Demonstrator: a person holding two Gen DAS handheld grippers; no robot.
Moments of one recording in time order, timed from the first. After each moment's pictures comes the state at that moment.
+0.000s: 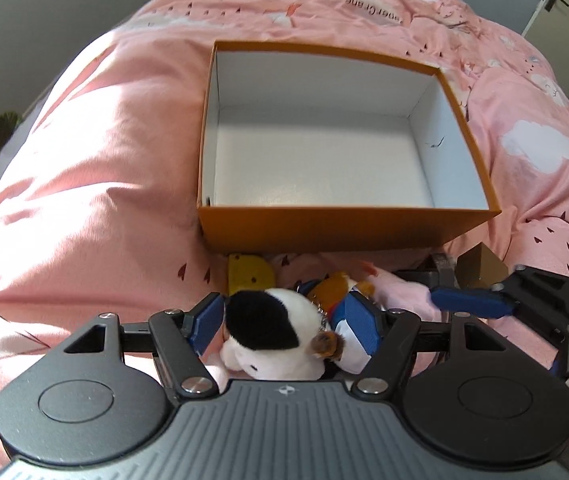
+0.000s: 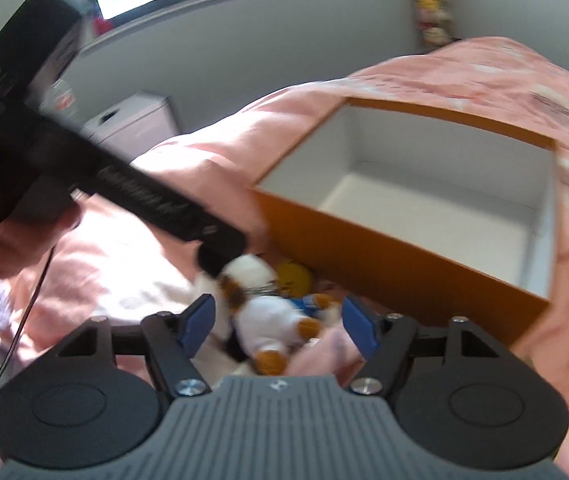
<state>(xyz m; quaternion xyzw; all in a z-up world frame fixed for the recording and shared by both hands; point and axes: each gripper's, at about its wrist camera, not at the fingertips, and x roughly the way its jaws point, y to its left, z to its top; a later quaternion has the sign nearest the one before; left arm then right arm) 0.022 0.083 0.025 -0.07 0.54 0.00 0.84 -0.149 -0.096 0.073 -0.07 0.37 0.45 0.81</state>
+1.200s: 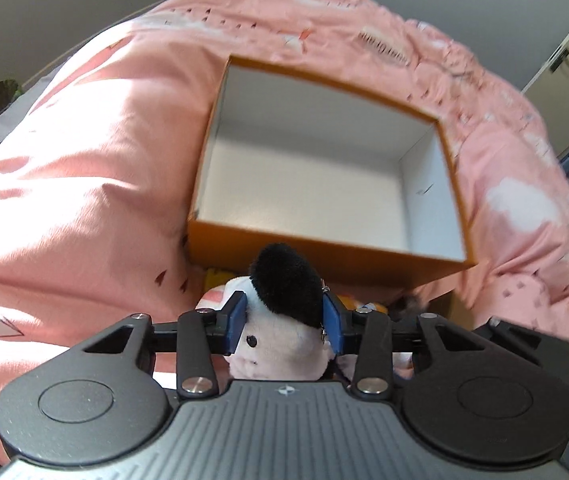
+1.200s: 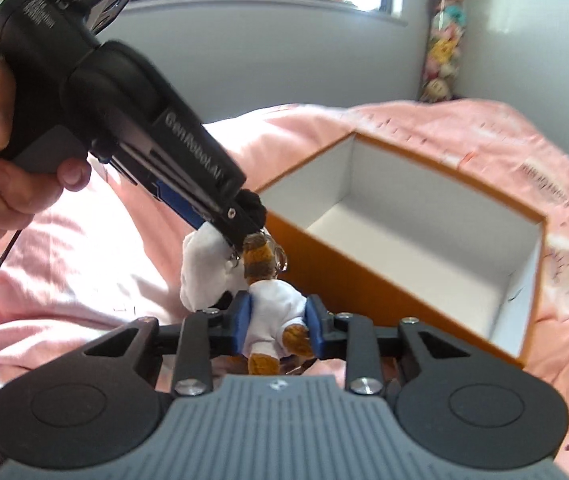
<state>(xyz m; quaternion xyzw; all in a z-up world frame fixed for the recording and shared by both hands) 0.016 0.107 0.044 -0.17 0.49 0.00 0.85 -0.178 -0.086 0.079 -0.16 0.29 0.41 0.85</state>
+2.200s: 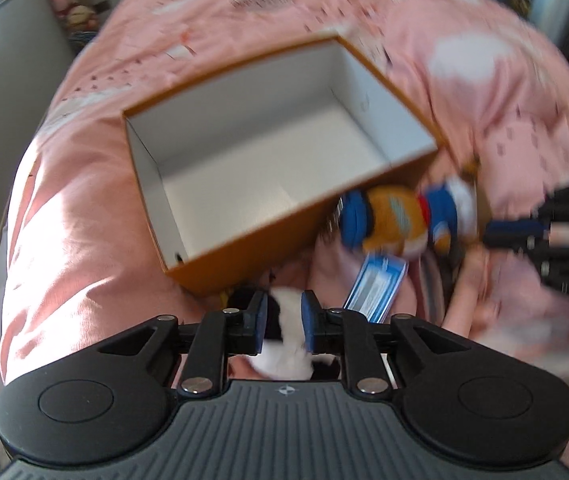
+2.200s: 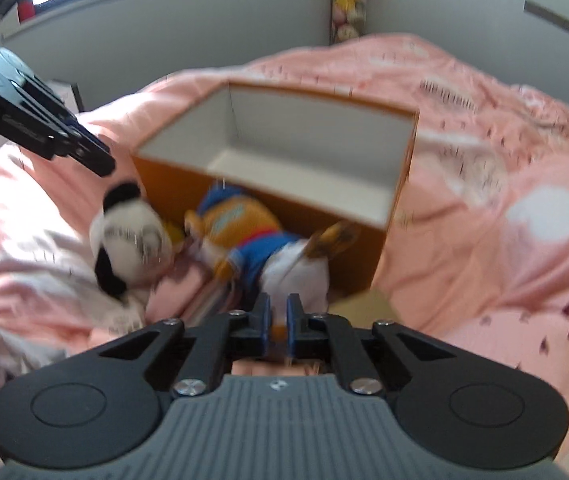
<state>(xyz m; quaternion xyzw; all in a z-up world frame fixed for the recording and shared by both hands) 0.018 0.043 0.041 0.13 0.53 -0.12 0.83 -0.156 -0.177 0.061 -0.12 0.38 0.30 0.87</state>
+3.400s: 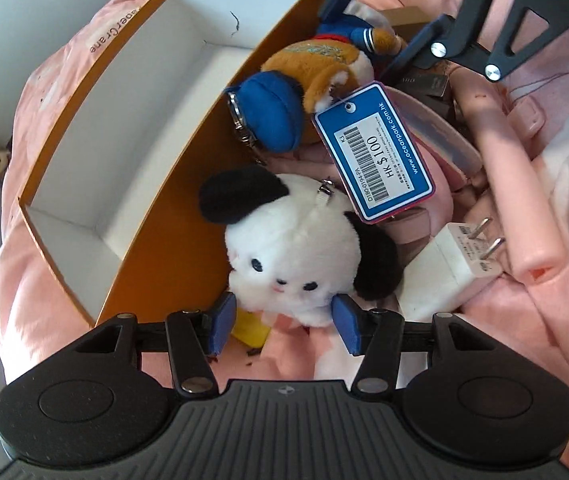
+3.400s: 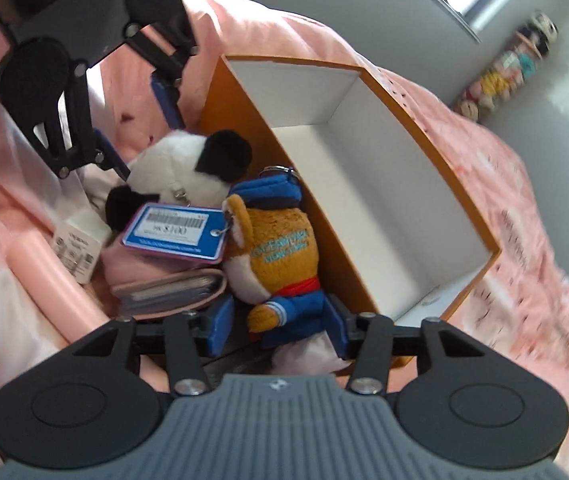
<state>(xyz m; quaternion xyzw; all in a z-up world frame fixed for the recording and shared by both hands) 0.005 0.013 -0.051 0.40 0.46 -0.22 0.76 -0.133 -0.113 0.038 -0.44 0.26 0.40 0.76</state>
